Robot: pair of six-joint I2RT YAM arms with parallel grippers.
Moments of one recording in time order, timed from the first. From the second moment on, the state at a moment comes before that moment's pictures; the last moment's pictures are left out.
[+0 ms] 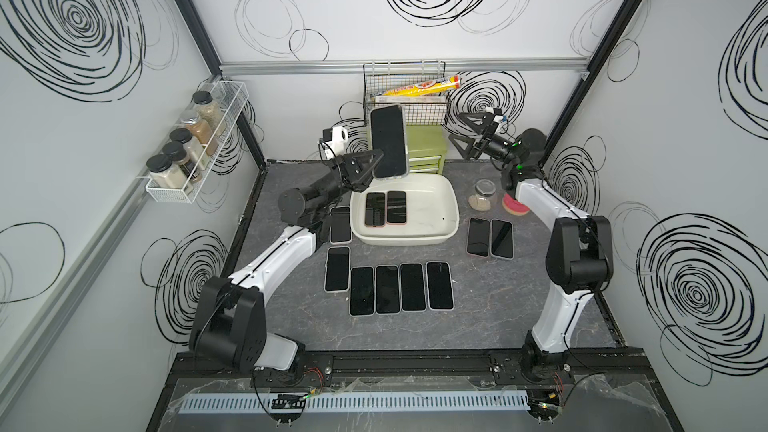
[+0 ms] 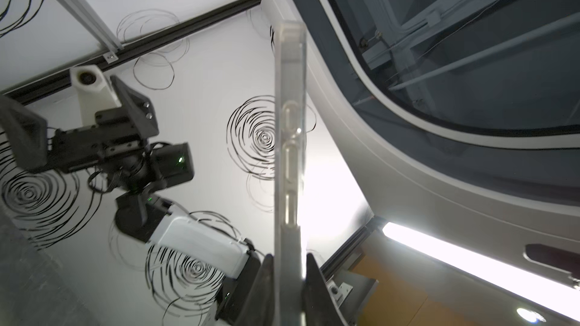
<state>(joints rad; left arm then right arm) -0.33 1.37 0.97 1.11 0.83 -1.69 0.09 1.88 1.60 0.54 -0.95 1.52</state>
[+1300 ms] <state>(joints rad) -1.12 1.91 0.96 0.47 0.08 -1.54 -0.11 1.84 2.04 -0.80 -0.75 0.52</state>
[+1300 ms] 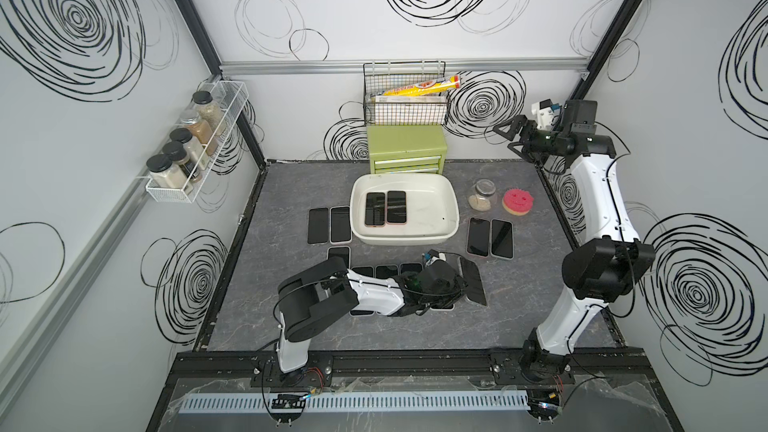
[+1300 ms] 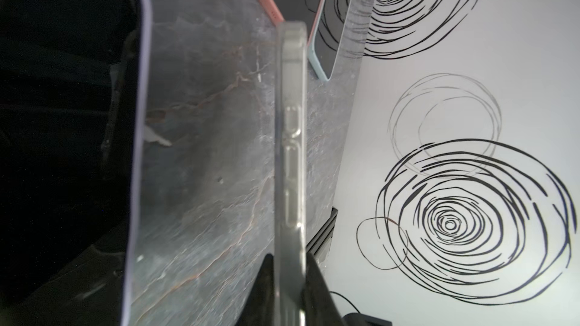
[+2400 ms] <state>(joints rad) -1.03 1.78 0.97 0.25 0.14 -1.52 -0.10 1.83 1.97 -0.82 -0.74 0.48</state>
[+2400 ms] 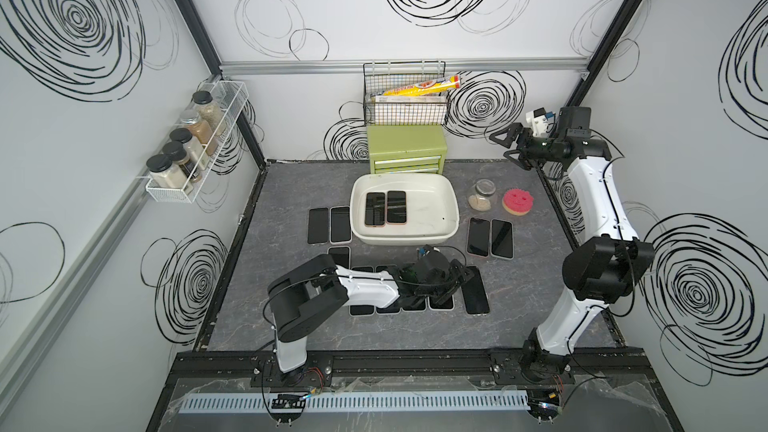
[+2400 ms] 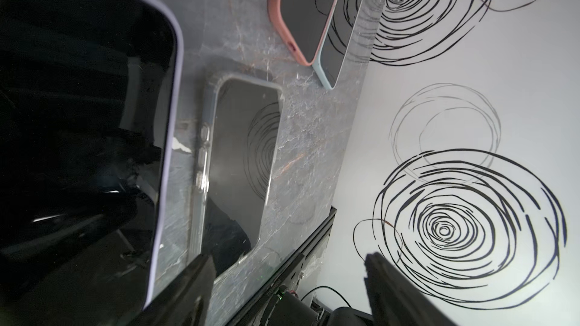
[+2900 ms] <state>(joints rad) -0.41 1.17 1.23 -0.45 -0.10 -1.01 0.42 2.14 2.28 -1.02 -0.32 0.42</state>
